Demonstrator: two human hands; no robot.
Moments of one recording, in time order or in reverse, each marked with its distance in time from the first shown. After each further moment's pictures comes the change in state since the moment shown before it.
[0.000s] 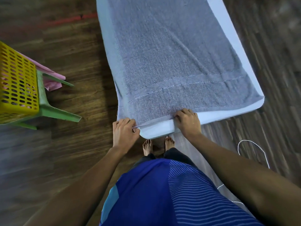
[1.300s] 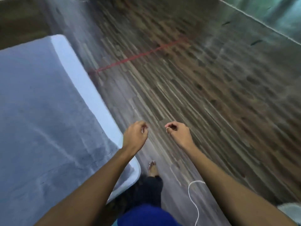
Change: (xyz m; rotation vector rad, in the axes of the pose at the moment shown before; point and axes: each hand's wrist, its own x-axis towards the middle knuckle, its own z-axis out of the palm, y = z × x) left_hand 0.240 0.609 0.123 -0.314 -0.147 0.306; right_hand 0.084 0.478 -0.283 0.677 0.211 0.464
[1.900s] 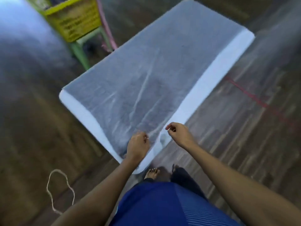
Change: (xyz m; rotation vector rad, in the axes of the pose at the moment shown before) left_hand -0.049 -0.064 0.025 -0.251 0.770 -1.137; right_hand 0.123 -0.147 0.173 -0.660 -1.074 -0.898
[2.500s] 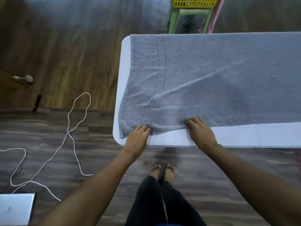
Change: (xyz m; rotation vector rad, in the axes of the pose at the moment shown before) left_hand -0.027 0.030 0.088 0.353 0.353 -0.266; right_hand 0.152 0.056 -0.038 -0.622 -0.248 -0.975
